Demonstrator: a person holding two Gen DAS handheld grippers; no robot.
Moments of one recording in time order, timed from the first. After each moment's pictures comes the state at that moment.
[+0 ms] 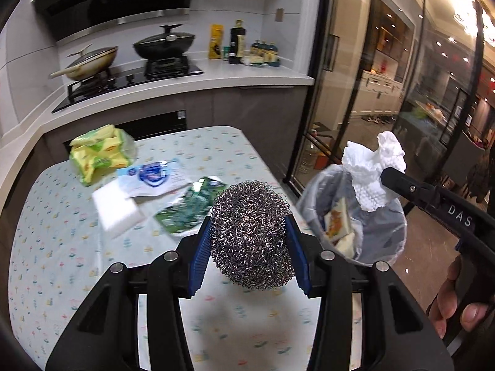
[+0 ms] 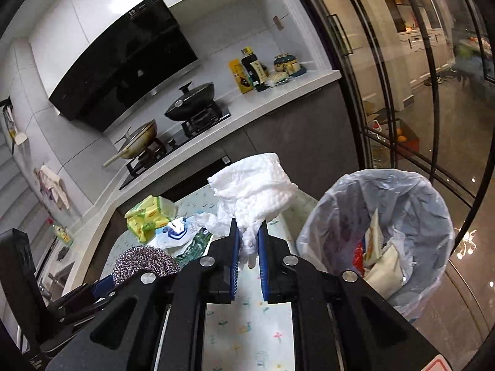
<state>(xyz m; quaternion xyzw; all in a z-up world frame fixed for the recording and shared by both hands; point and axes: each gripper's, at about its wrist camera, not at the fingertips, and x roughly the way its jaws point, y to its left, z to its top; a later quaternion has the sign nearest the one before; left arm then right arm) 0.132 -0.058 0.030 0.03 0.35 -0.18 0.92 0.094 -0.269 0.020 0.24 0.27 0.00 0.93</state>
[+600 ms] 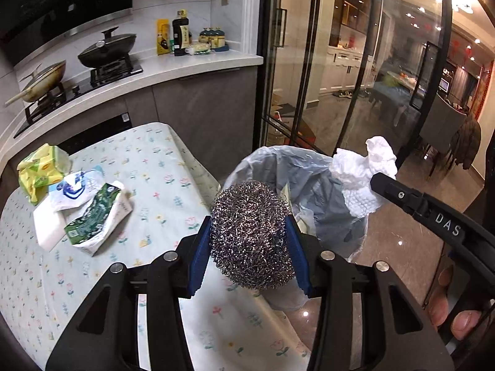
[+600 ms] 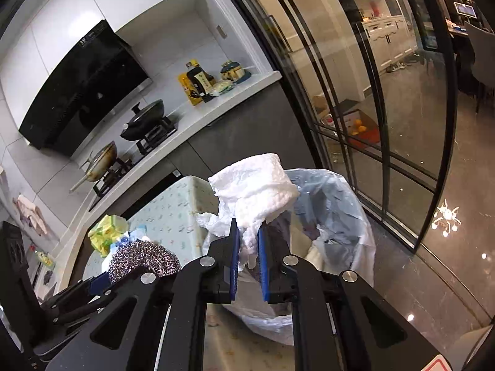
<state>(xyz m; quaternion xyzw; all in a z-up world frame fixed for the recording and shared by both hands) 0.124 -0.183 0.003 0.08 0.37 -0.24 0.89 0.062 -0.378 -0.020 0.28 0.28 -0.07 0.92</state>
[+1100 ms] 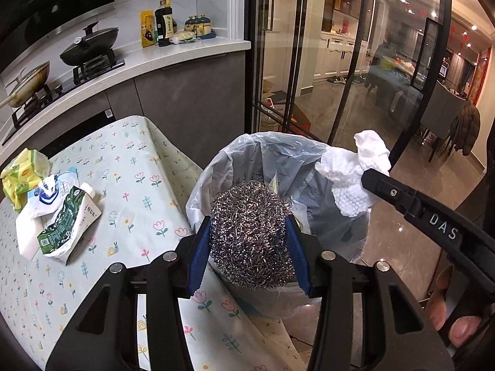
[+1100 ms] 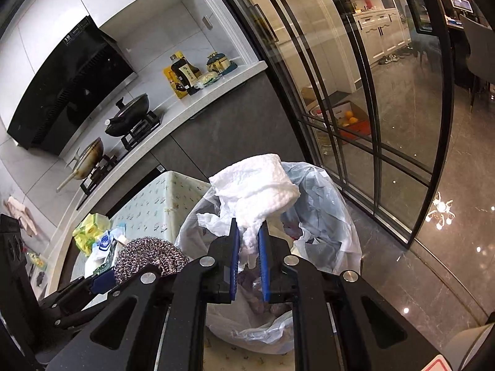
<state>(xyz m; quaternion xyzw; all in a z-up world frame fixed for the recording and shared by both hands) 0.140 -0.225 -0.023 0.10 0.39 -0.25 0.88 0.081 -0.399 -0.043 0.28 0.30 -0.08 0.91</state>
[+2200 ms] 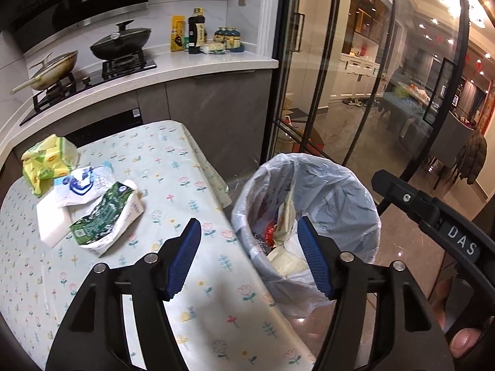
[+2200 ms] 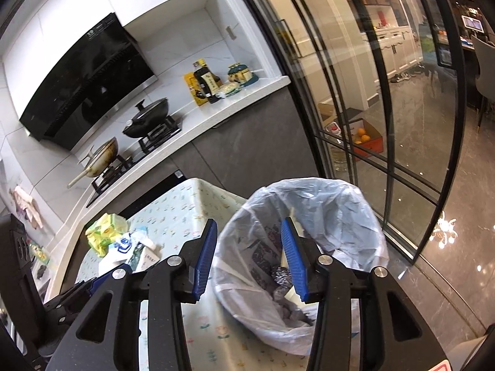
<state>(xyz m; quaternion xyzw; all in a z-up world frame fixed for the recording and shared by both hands) 0.141 -0.157 0.006 0.05 0.37 -0.21 0.90 0.080 -0.342 -0.003 0.25 0.27 -0.06 0.93</state>
